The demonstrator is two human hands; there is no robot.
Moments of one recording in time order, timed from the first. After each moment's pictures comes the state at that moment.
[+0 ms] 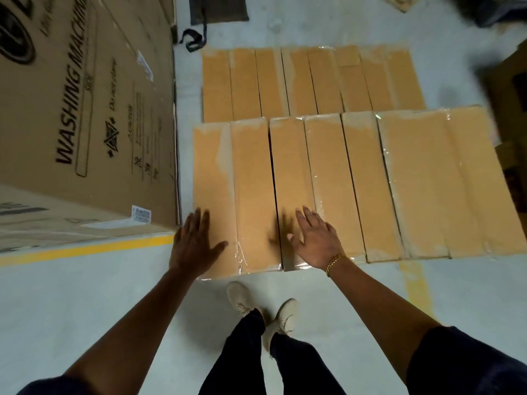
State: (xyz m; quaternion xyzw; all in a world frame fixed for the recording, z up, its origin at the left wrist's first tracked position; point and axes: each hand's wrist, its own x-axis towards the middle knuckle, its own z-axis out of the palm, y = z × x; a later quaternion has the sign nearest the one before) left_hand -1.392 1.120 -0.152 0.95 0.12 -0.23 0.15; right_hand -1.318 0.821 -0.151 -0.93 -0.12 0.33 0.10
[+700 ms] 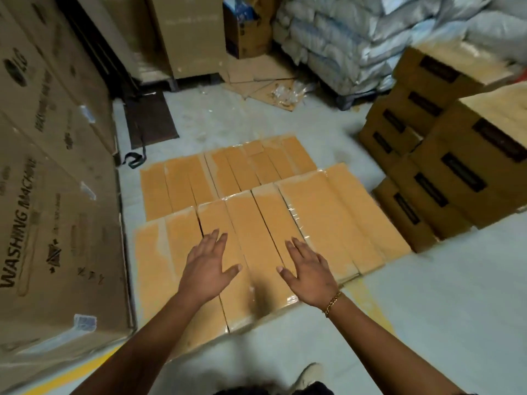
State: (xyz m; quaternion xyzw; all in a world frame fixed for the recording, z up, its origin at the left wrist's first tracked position) left_hand -1.324 0.929 0.028 0.97 -0.09 -0.14 0.17; right_hand -1.361 0.666 0.025 -0.97 -0.03 0.17 0.19
